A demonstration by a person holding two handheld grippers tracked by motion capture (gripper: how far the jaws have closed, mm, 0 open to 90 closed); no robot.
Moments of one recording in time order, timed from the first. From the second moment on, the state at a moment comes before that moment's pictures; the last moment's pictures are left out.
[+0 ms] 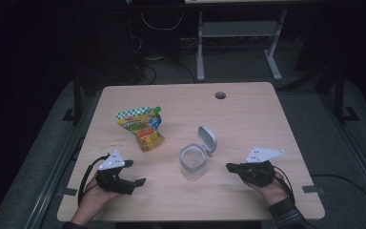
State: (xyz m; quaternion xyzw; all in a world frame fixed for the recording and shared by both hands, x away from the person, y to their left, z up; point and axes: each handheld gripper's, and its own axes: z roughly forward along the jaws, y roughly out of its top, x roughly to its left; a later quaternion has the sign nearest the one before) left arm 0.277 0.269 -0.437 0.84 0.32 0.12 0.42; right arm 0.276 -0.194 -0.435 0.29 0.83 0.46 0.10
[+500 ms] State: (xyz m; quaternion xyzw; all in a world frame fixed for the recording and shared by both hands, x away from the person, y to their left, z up) left arm 0.307 0.309 -0.412 0.80 0.36 0.15 0.46; right arm 0.277 -0.189 -0.436 0.28 0.83 0.46 0.10
